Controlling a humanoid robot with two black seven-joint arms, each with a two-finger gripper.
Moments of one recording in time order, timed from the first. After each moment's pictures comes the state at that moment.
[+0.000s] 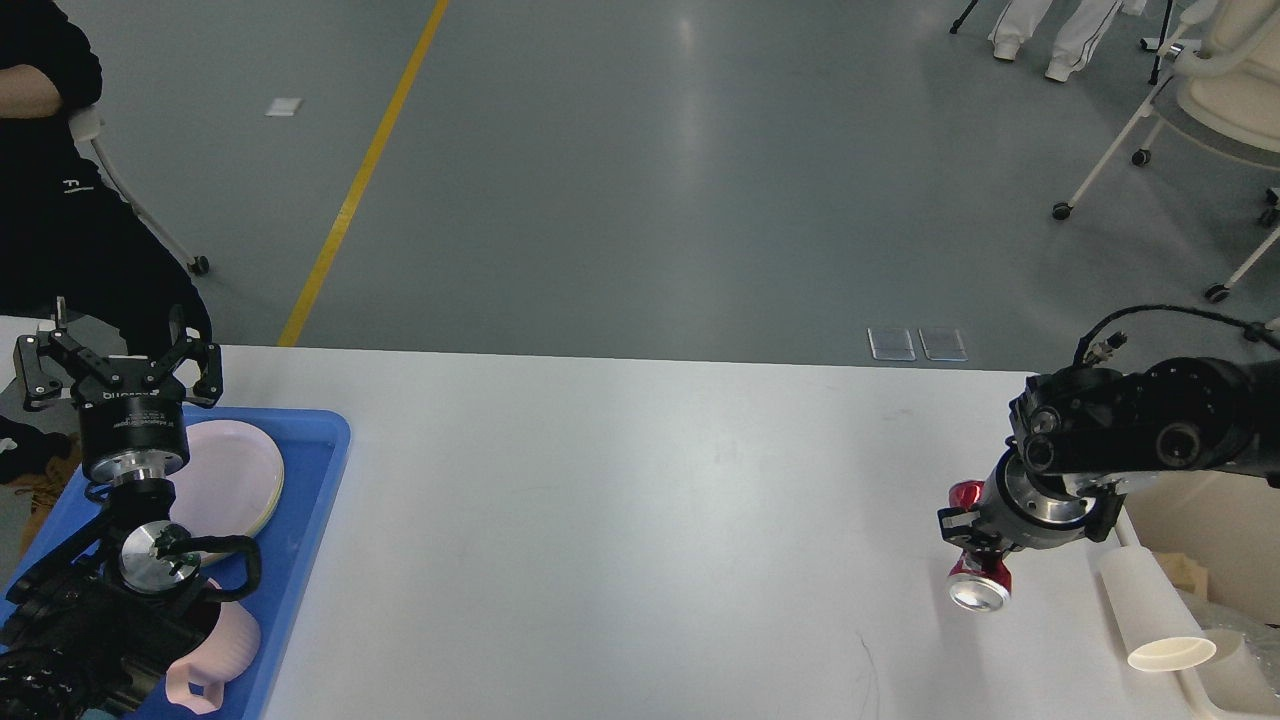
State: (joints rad) left arm -0.57 0.26 -1.02 -0.35 -0.15 -0.62 -0.72; right arm 1.58 -0.48 -0.88 1.39 -0.43 0.33 -0.48
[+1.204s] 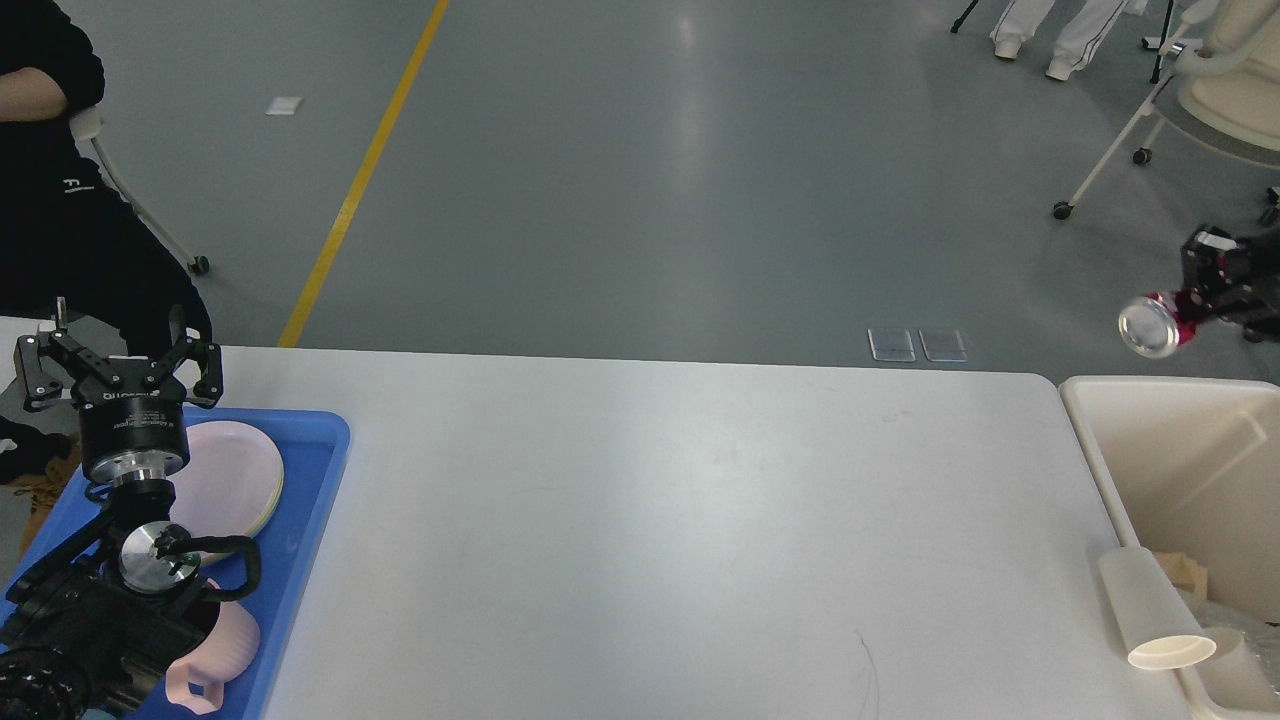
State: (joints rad) left arm -0.57 0.26 -1.02 -0.35 -0.15 -0.62 -0.72; right arm 1.51 -0.85 -0.59 0.80 -0.21 0.43 -0.48
